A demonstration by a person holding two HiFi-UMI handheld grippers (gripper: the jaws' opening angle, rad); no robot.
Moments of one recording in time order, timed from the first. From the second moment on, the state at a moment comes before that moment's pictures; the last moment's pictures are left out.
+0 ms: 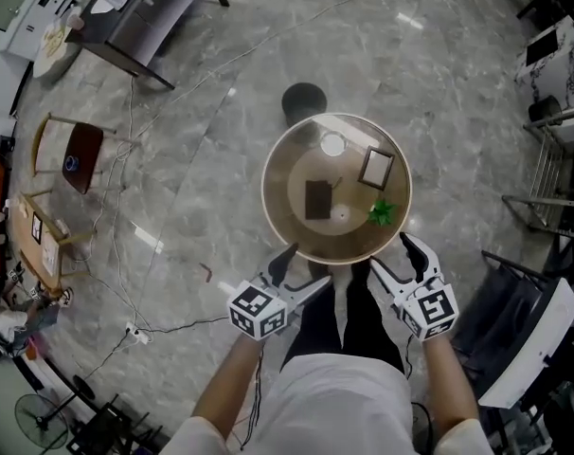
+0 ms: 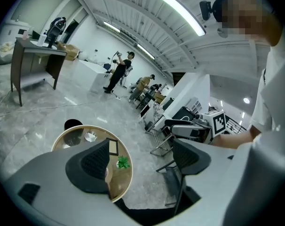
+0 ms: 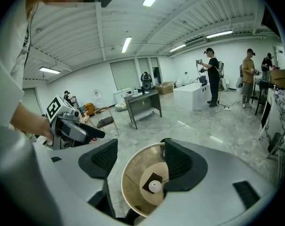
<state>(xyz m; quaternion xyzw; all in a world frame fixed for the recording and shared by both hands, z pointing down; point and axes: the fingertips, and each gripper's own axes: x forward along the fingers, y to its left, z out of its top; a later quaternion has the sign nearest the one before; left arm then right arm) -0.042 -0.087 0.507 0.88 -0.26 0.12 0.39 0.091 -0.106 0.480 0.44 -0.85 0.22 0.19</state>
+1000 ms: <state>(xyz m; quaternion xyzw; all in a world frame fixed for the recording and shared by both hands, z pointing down) -0.001 -0.117 0.736 0.85 -0.30 0.15 0.41 0.067 -0.143 0.743 0.30 -0.89 0.23 0.27</state>
